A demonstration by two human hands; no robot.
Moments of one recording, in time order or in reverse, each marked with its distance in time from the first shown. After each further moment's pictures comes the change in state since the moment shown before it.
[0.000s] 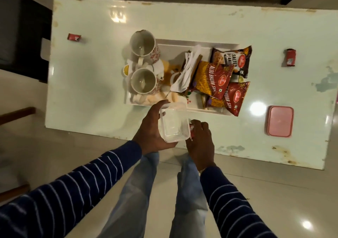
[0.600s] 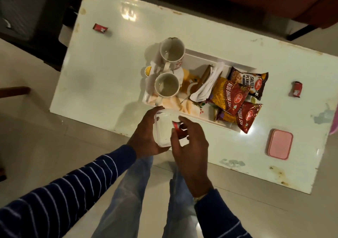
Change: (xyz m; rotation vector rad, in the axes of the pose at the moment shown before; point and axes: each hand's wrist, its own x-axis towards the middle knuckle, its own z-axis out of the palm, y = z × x) left_hand -0.035 -0.039 -0.034 -0.198 0.153 0.000; right_hand -0.039 -0.131 -0.020 0.190 0.230 -0.258
